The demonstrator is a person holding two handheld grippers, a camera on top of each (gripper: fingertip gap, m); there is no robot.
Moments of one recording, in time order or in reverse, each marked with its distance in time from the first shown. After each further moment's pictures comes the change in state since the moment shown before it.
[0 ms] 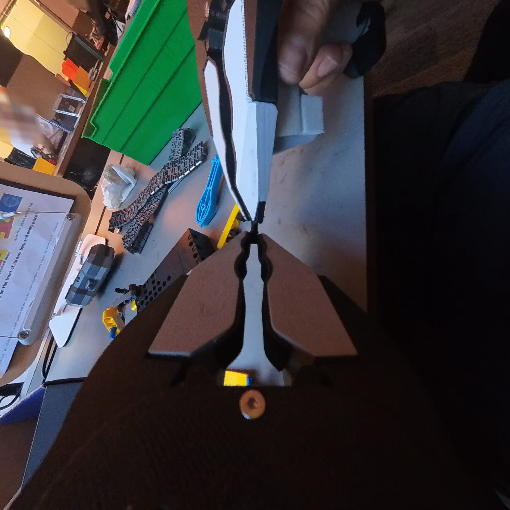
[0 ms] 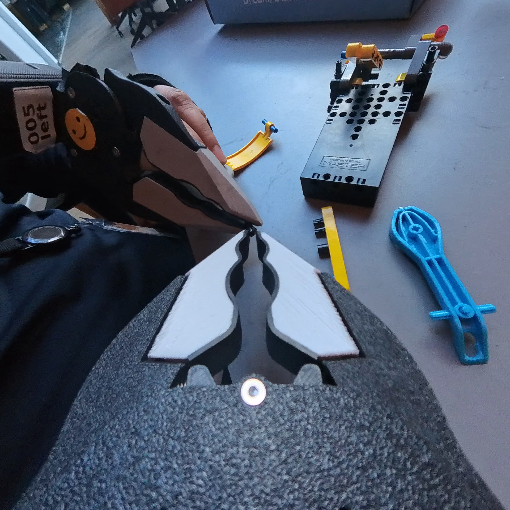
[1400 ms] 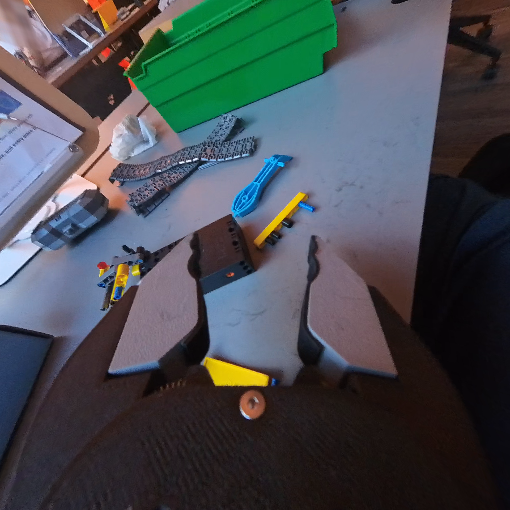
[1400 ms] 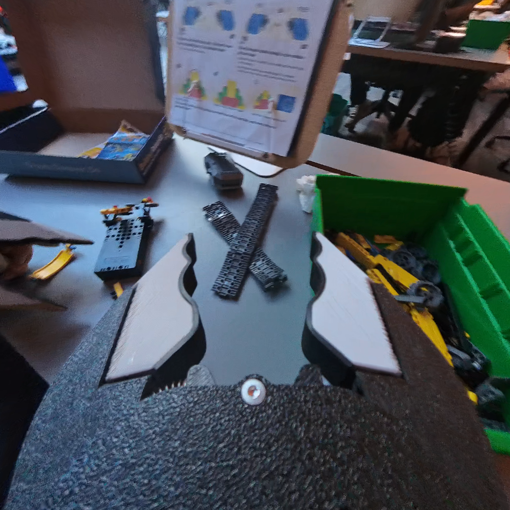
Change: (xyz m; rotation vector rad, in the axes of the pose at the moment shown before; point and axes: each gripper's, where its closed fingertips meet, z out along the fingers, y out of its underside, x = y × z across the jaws) left arm -0.044 0.008 -0.003 0.038 -0.037 -0.383; right arm 0.136 -0.092 -0.216 0.323 0.701 -0.021
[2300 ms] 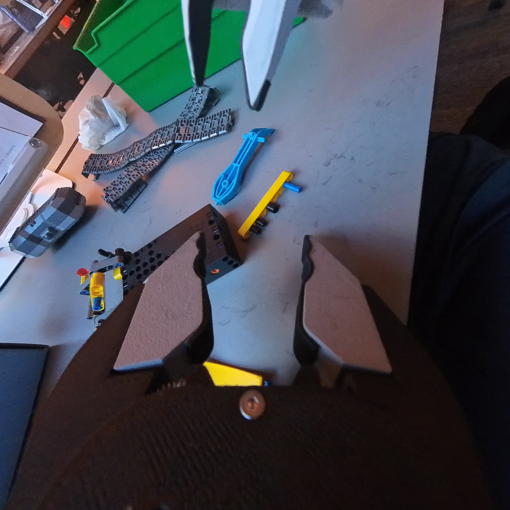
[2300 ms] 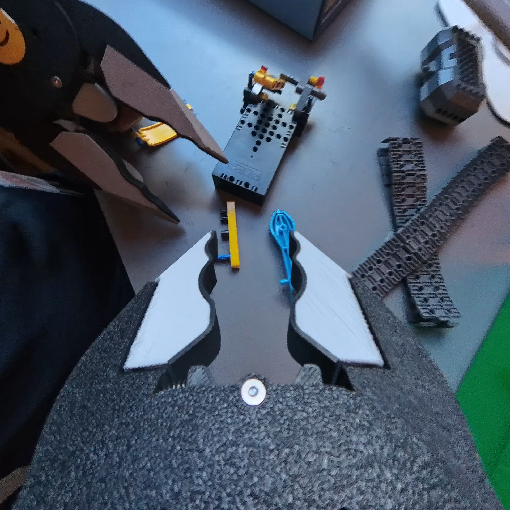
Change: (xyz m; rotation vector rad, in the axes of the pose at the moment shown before) left arm 0.013 0.014 0.010 -0.107 0.047 0.086; right arm -0.157 0.090 0.047 -0.413 -0.455 -0.343
